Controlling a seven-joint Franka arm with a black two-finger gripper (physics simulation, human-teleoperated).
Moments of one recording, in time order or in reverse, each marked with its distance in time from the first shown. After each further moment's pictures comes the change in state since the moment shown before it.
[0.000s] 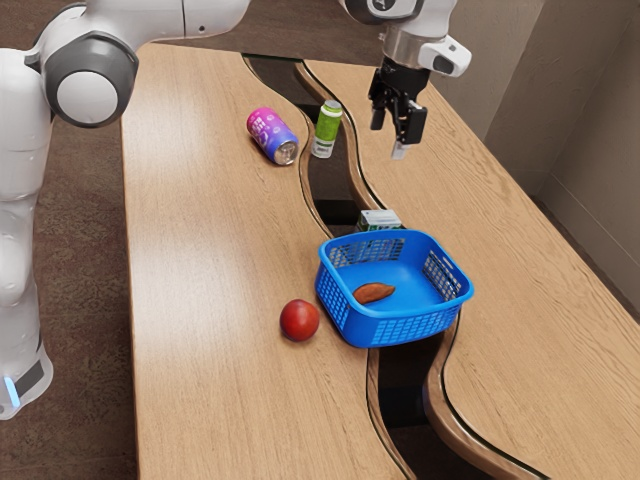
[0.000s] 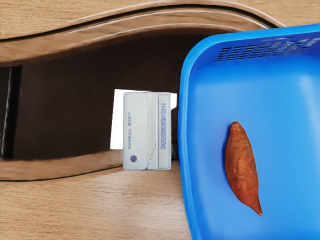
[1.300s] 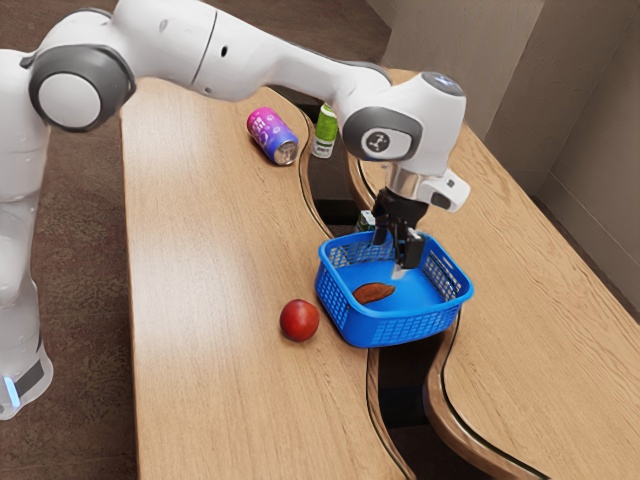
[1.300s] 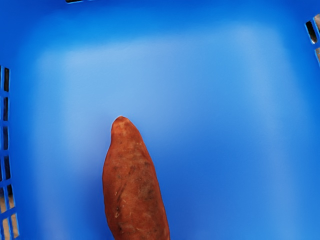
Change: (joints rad) arm -0.067 -0.009 -0.094 -0.455 -0.011 0.428 -0.110
